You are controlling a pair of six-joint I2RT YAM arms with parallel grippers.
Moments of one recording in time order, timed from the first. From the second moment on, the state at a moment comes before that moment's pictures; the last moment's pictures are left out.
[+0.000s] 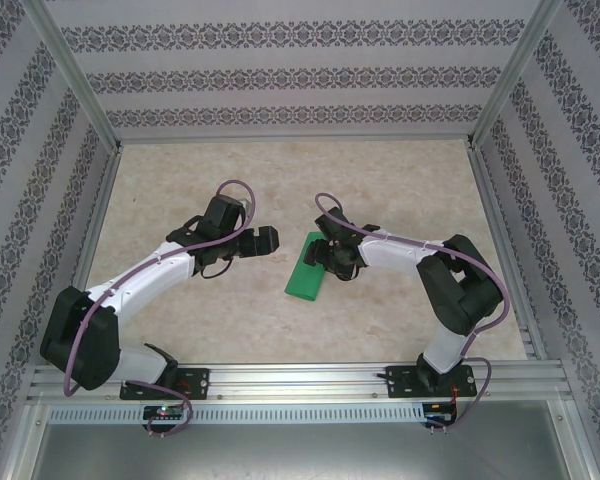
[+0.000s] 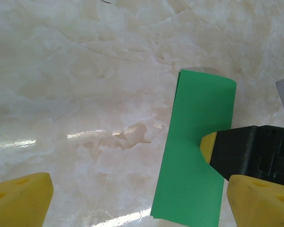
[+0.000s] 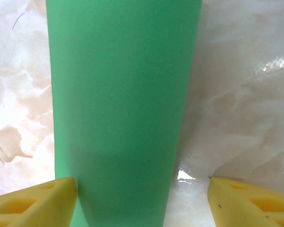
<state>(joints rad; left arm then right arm) -0.51 1.38 0.92 -0.40 0.15 -0.60 0.64 1.74 0.98 -0.41 -0.08 0.90</state>
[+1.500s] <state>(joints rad) -0.52 1.45 0.94 -0.39 0.22 -0.61 0.63 1.78 1.03 -0.48 -0.08 0.81</state>
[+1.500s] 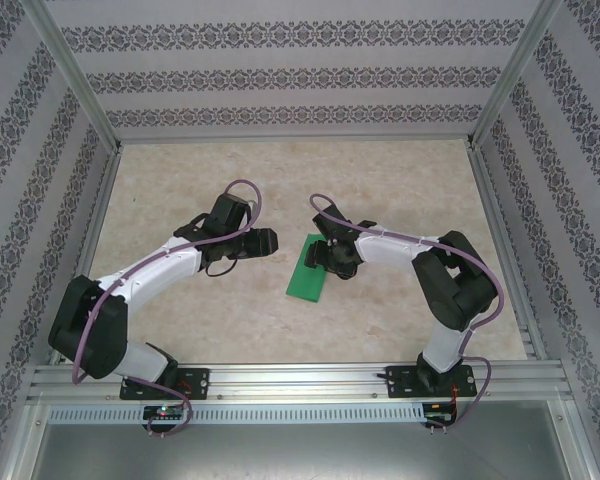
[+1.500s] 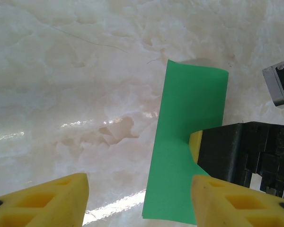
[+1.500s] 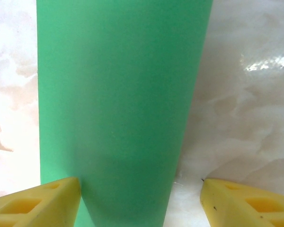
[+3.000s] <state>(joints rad) -0.52 1.45 0.94 -0.34 0.26 -0.64 0.59 1.82 1.08 -0.54 -0.16 0.79</state>
